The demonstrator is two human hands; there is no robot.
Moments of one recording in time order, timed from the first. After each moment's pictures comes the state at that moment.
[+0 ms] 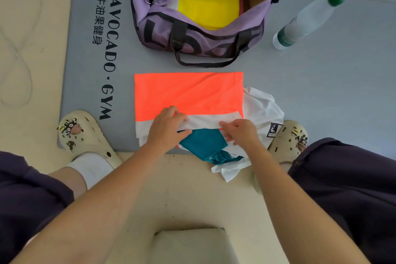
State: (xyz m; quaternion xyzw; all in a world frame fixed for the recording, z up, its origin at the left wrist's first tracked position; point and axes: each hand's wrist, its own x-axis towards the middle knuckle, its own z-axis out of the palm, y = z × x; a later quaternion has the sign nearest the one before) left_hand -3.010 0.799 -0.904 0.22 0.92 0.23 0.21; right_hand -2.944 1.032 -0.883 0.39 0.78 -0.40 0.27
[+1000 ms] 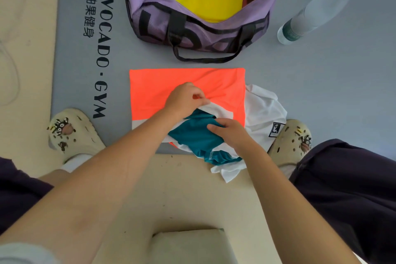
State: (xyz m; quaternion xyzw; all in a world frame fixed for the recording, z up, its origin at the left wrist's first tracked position) left_hand -3.077 0.865 -0.901 0.15 0.86 0.37 0.32; right_hand -2.951 1.010 -0.881 0.32 0.67 -0.59 0.31
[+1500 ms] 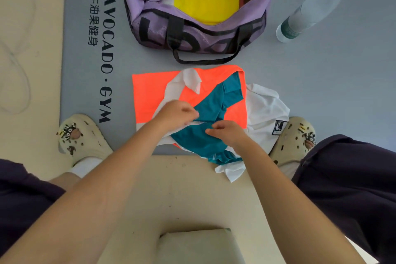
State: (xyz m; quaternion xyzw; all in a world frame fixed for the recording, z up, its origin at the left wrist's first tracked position) left_hand -3.056 0.832 -0.885 0.03 0.82 0.37 0.44; right_hand -2.954 1.002 -0.890 0.34 0.69 -0.54 0.34
